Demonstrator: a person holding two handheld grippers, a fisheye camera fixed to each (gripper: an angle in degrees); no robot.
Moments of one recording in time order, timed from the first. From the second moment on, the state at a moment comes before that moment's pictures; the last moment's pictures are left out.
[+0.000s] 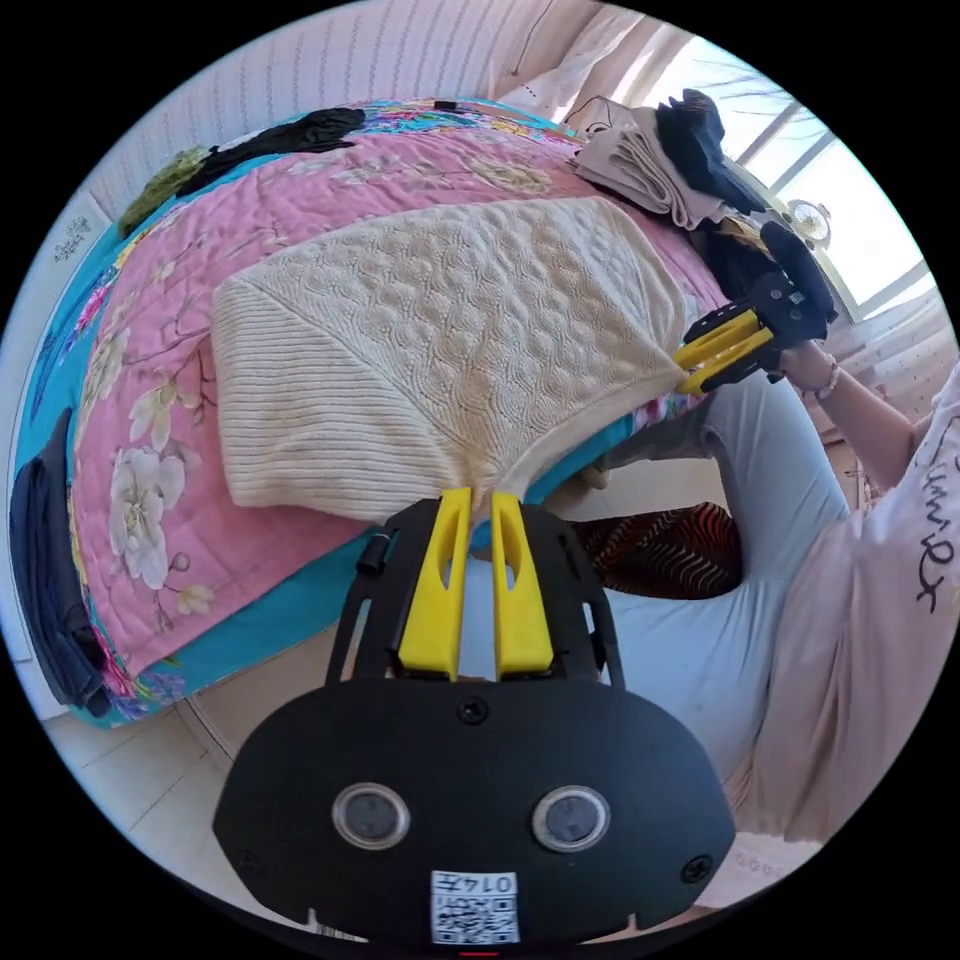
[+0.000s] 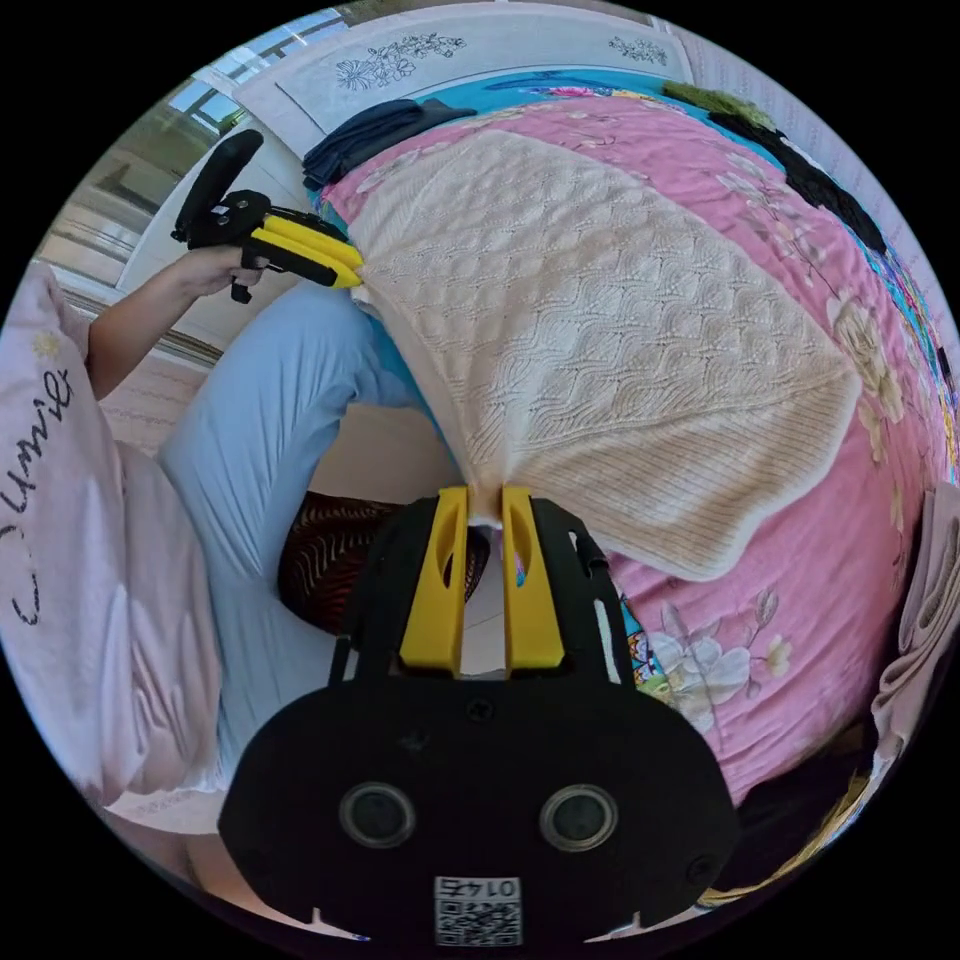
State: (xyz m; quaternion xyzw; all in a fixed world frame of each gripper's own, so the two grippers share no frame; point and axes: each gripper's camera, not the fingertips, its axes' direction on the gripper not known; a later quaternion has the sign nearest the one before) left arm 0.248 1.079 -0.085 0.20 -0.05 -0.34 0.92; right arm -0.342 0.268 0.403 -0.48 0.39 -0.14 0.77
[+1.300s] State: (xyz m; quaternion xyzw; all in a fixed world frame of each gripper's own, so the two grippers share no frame) left arm 0.260 0.944 -0.103 0.46 -0.14 -0.28 0.83; right arm -0.382 0.300 0.273 -0.08 0.45 -0.08 0.89
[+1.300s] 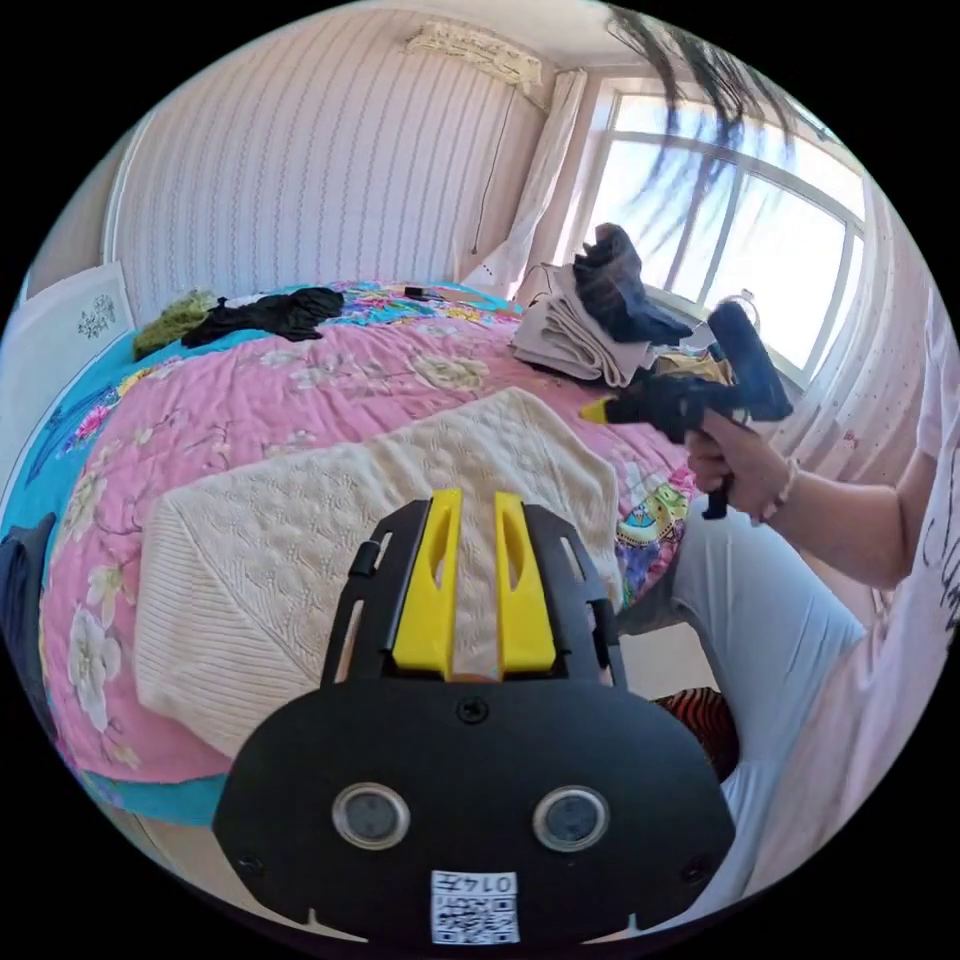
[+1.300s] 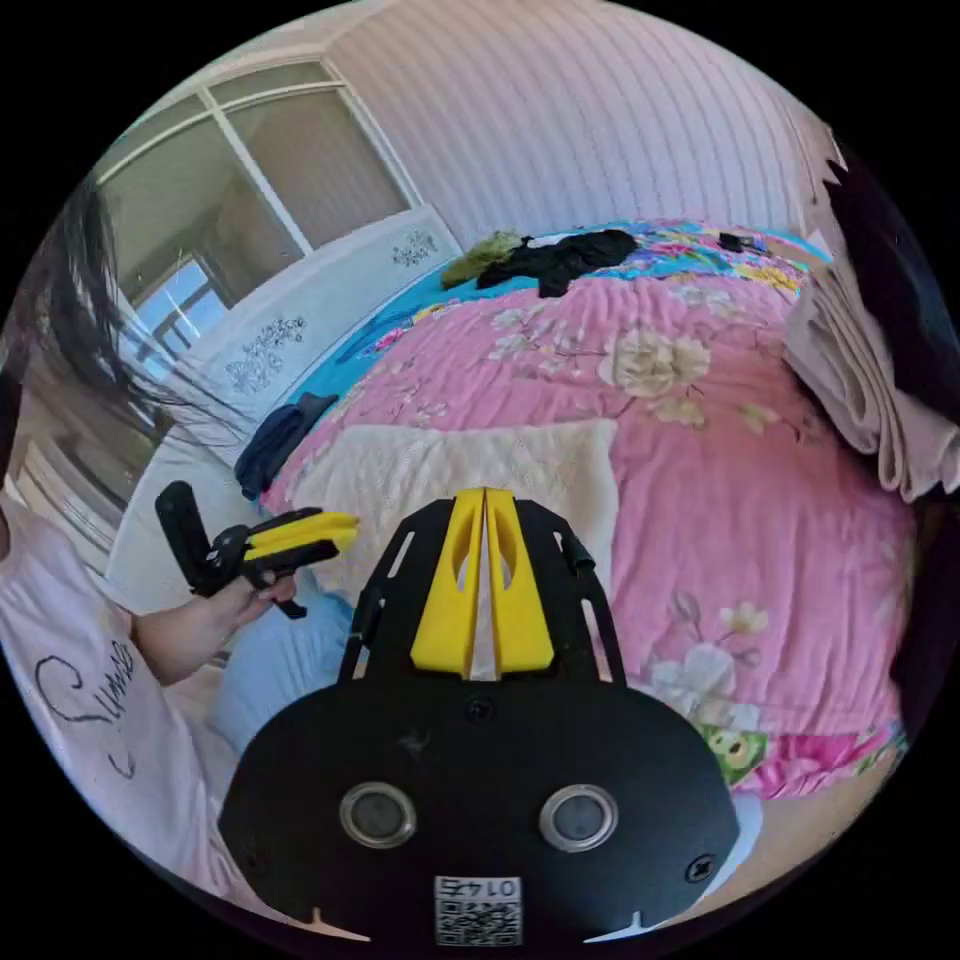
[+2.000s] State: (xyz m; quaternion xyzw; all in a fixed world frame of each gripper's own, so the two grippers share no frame) left arm 0.109 0.659 -0.142 0.26 -0.11 -0.19 0.94; right arm -0.326 0.439 0.213 -0.08 0.47 0.04 0.88
